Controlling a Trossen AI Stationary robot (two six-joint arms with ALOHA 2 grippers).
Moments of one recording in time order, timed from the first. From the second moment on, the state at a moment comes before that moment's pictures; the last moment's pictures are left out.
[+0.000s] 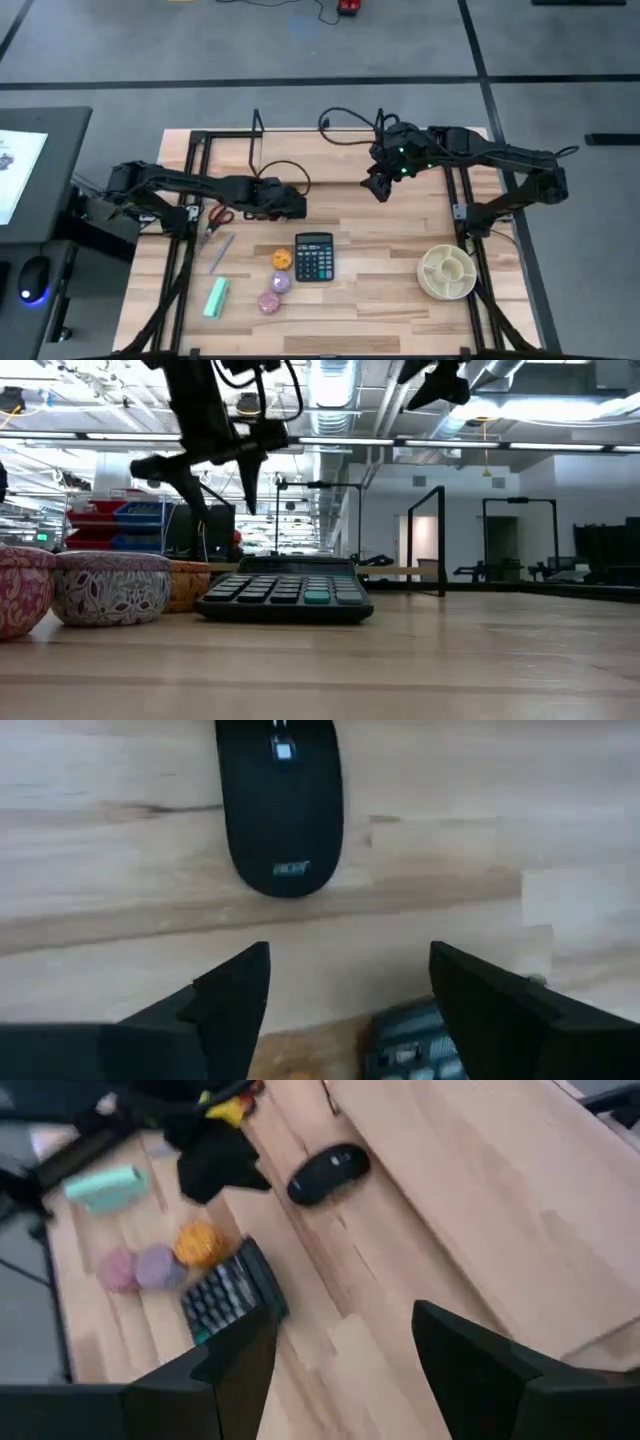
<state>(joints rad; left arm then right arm) 0.02 1.53 1.09 -0.63 -0.26 -1.52 -0.18 1.36 1.49 -0.98 -0.02 0.37</state>
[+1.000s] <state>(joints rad) 0.17 1.70 1.09 -0.63 -0.28 -1.47 -0.20 1.36 1.49 -1.09 -0.03 0.00</state>
